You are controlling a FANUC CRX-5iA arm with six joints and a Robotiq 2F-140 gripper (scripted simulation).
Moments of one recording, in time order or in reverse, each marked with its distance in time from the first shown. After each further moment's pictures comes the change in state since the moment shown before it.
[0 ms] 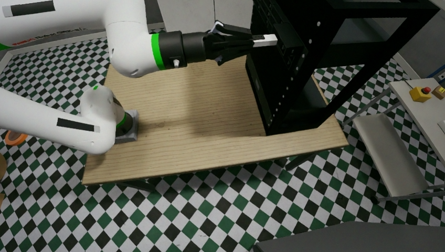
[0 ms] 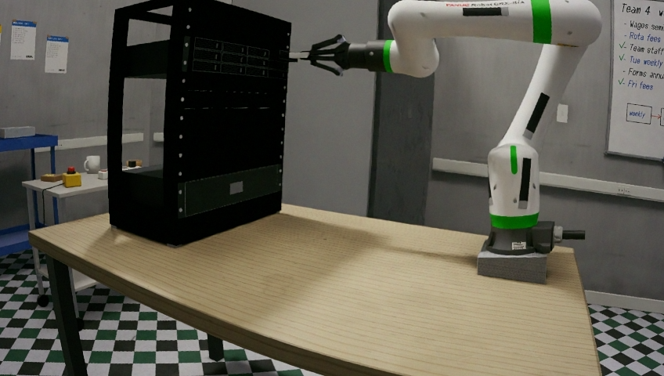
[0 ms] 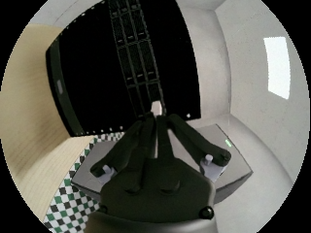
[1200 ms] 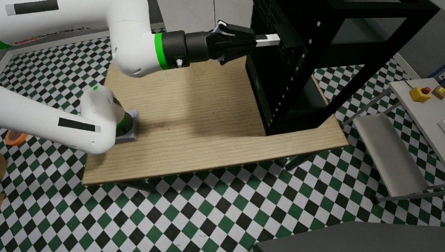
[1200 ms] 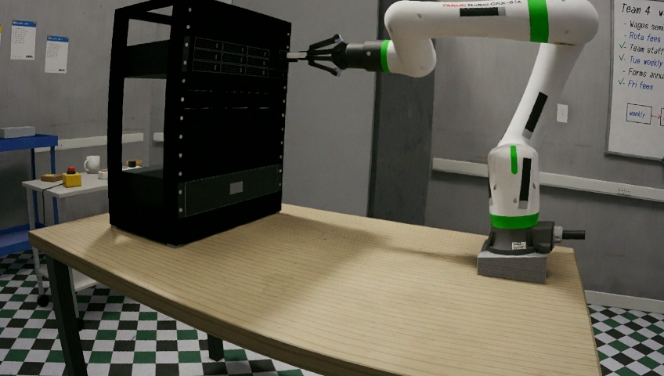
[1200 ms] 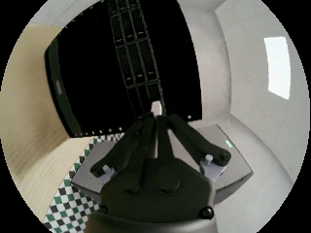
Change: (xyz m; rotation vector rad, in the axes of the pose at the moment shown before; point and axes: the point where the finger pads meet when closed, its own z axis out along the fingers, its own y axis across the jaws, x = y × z) arm 0.000 0.000 0.008 0.000 0.000 0.000
